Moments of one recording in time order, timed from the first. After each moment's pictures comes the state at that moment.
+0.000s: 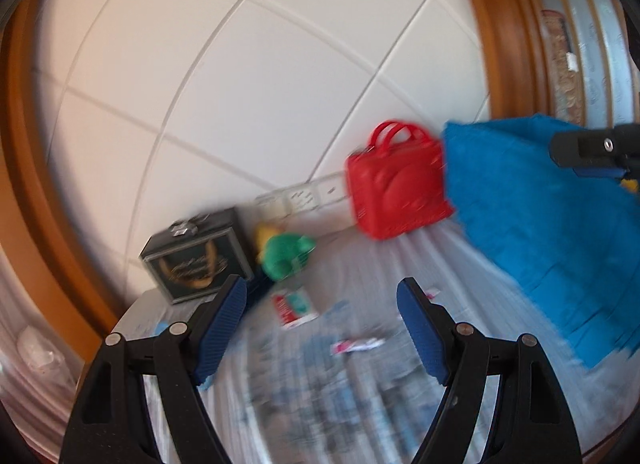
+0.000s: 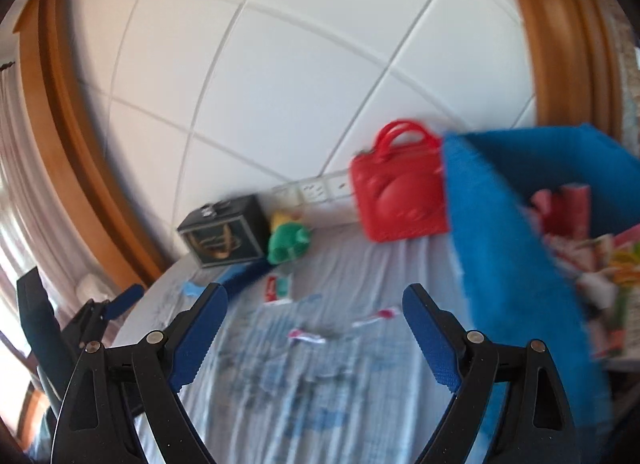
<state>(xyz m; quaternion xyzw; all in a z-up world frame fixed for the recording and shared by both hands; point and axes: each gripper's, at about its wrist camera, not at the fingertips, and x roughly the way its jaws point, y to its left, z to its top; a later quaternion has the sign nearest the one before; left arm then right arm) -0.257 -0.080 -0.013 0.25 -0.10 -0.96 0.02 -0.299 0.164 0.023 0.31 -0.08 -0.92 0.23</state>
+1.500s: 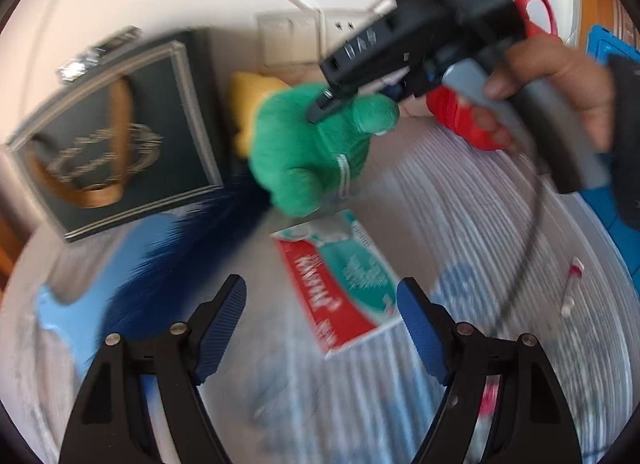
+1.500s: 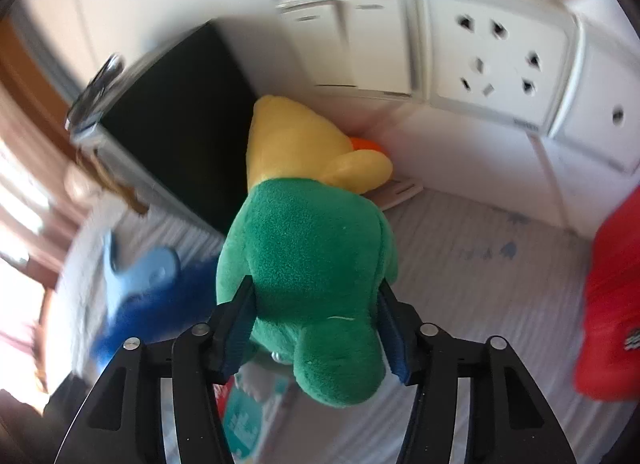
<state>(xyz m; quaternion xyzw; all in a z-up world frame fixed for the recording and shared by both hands) -0.535 -0.214 -0.240 0.40 -0.01 -0.91 -0.03 -0.730 -0.134 -0.232 0.51 0.08 -0.77 0.38</state>
